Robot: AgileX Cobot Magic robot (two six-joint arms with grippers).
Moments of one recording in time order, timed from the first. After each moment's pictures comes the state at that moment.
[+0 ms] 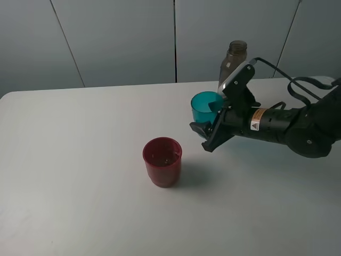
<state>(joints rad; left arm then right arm) -0.15 0.00 -0.51 0.07 1.08 -0.04 0.38 1.92 -0.56 -0.45 -0.80 -0.04</state>
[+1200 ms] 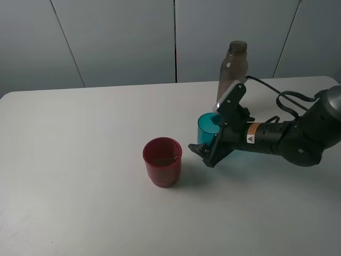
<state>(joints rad) -0.15 0.00 -0.51 0.07 1.08 -0.05 0.38 1.97 -0.56 -0.46 -0.77 -0.09</state>
